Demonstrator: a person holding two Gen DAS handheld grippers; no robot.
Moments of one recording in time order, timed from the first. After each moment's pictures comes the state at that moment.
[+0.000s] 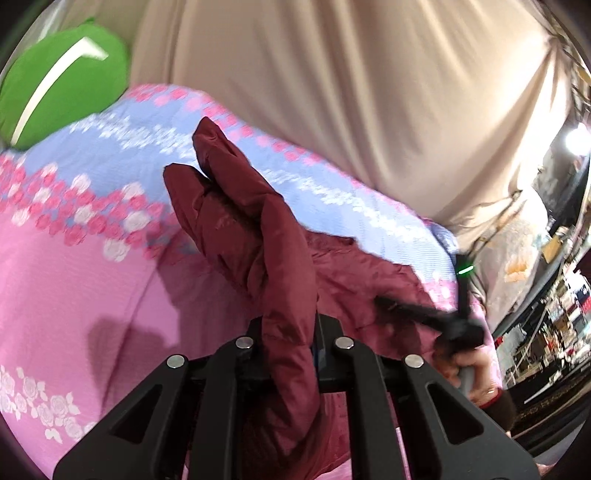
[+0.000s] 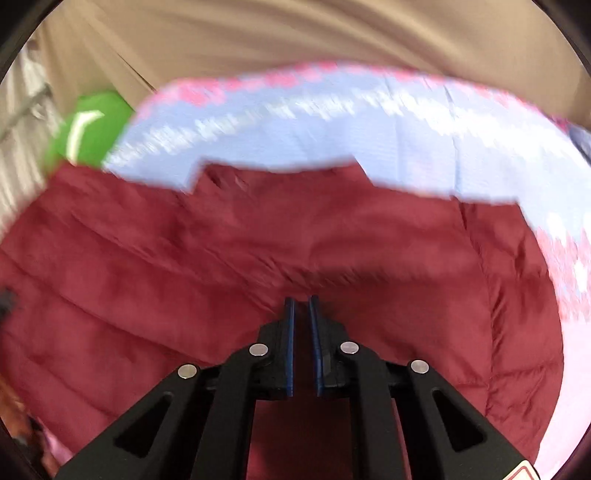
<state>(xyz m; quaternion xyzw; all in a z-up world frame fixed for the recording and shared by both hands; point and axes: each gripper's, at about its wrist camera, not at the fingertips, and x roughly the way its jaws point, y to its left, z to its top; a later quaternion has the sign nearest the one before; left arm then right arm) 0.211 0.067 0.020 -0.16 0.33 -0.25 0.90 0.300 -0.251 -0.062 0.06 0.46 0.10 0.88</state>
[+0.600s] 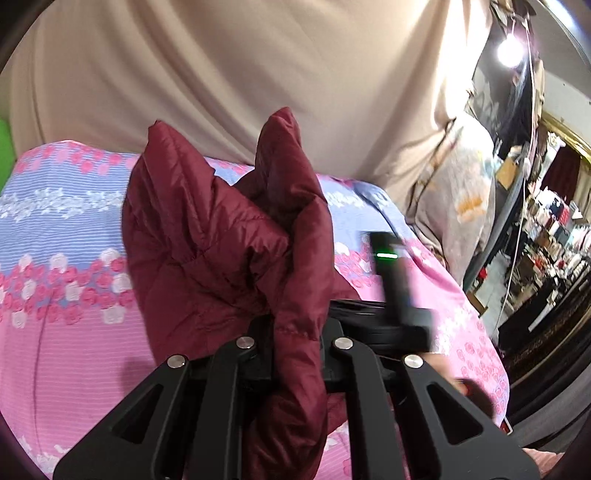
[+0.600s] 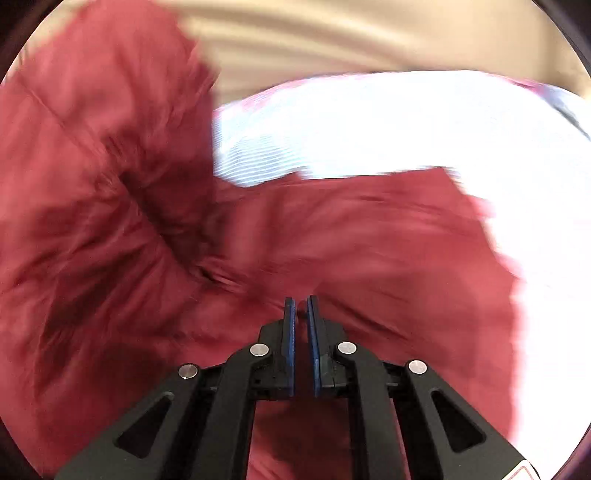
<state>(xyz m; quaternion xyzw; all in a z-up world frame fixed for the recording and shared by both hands) 0.186 -0.101 0.060 -0.04 0.32 -0.36 0.88 0.255 -0.331 -0.041 0.13 0.42 0.10 0.89</state>
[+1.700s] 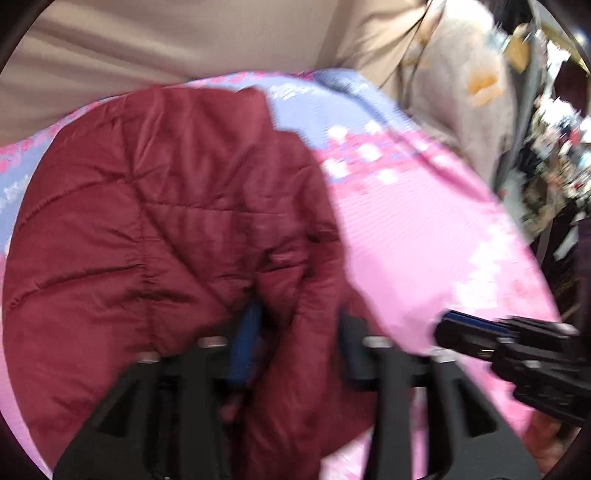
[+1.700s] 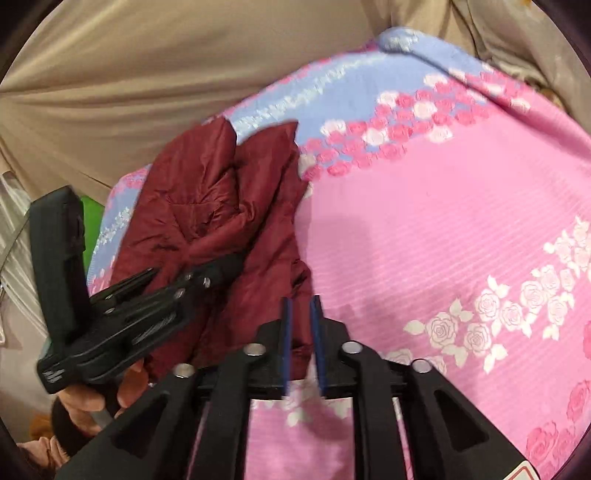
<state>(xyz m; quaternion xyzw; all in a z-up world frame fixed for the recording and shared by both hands) 0.167 -0.283 -0.043 0.07 0.39 -0.37 0.84 0.070 -0.459 -0.046 0.24 0.38 0.01 0.89</state>
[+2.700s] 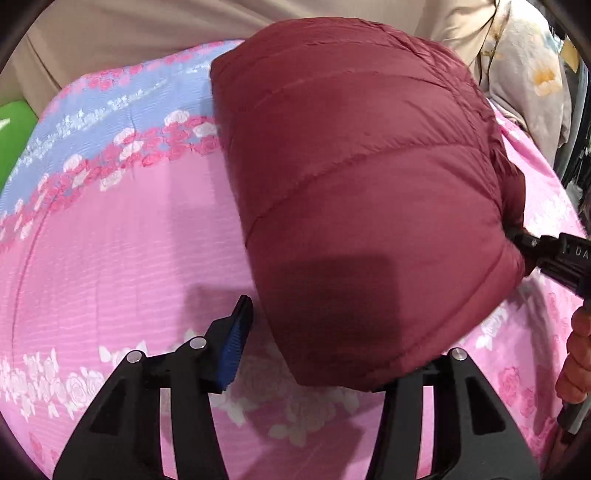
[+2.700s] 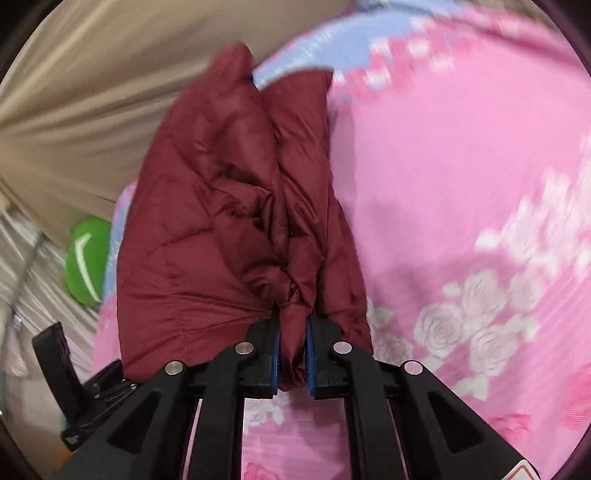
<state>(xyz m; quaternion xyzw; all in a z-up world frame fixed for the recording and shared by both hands) 0.151 -0.116 -0.126 0.11 0.43 -0.21 0.87 0.103 -0.419 -0.124 0.35 0.39 0.03 0.85</state>
